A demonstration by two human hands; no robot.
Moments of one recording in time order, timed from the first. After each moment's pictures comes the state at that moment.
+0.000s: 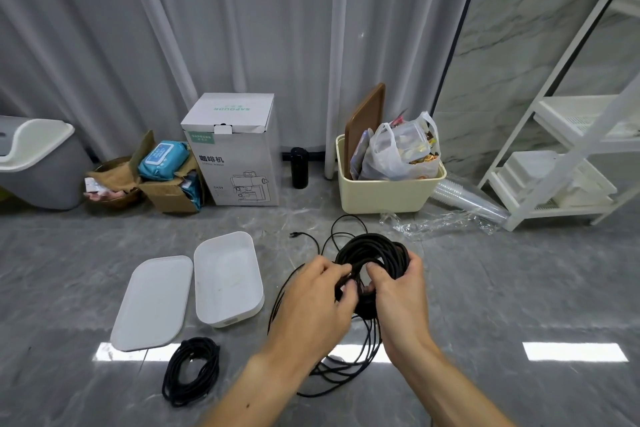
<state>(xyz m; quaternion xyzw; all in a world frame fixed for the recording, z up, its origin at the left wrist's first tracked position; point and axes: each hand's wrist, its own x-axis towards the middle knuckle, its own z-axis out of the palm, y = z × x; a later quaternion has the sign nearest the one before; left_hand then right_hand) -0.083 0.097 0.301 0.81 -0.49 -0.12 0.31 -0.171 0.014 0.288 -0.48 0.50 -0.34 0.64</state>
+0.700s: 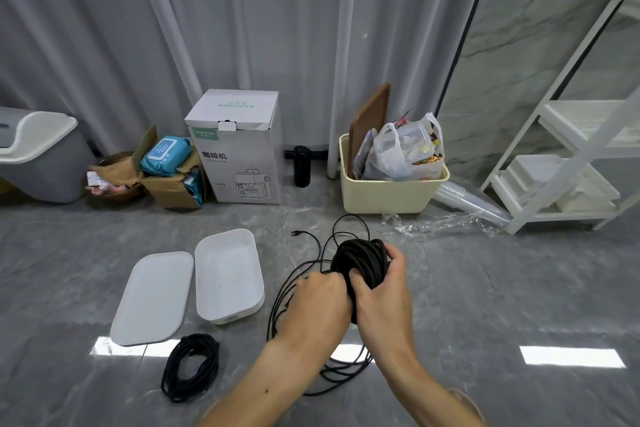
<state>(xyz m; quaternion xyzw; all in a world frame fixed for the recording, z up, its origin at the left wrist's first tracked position) -0.082 0.086 0.301 0.85 -0.49 -0.15 0.11 -0.164 0.034 0.288 -0.63 0.47 -0.30 0.54</state>
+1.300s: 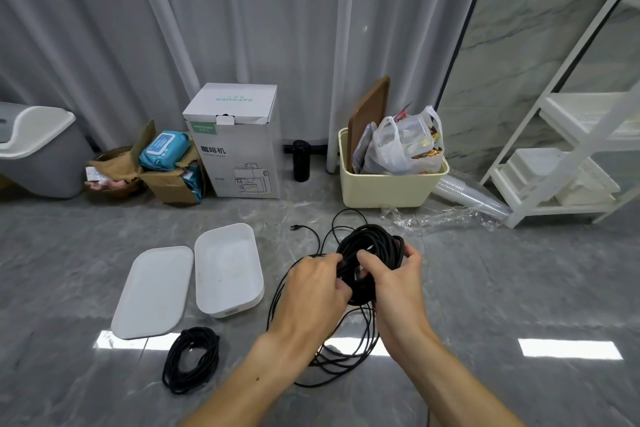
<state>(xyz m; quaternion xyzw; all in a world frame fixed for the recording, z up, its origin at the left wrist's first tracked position) -0.080 0.090 0.303 0.84 -0.45 -0.13 0.25 -0.165 0.015 0.292 -0.41 0.46 -0.33 0.71</state>
